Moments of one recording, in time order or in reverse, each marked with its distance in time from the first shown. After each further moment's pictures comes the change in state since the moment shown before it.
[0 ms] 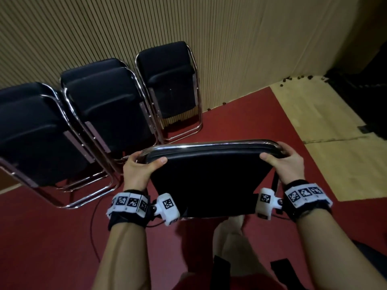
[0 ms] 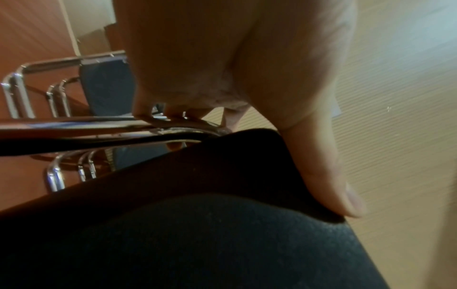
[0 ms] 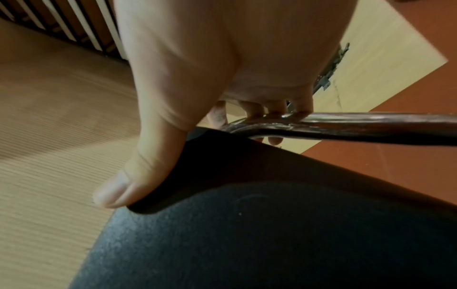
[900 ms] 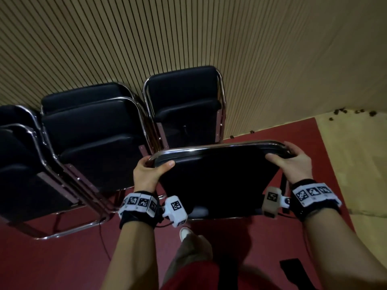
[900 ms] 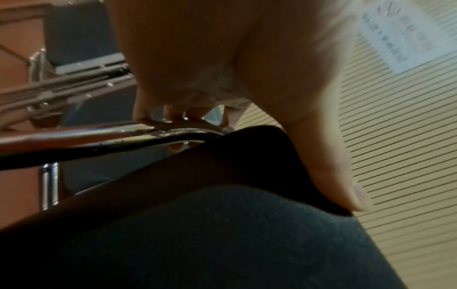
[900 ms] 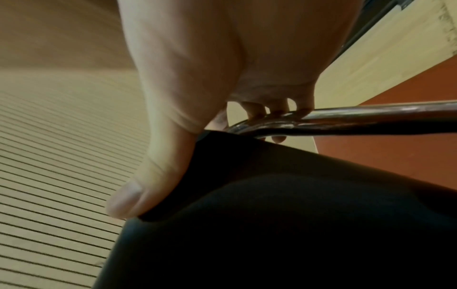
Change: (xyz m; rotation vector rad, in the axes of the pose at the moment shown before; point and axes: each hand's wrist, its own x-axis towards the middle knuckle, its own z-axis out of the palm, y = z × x) left_hand 0.405 0.093 0.197 -0.095 0.129 -0.175; right_hand 0.466 -0.104 0.259 -0.128 -0.199 -0.022
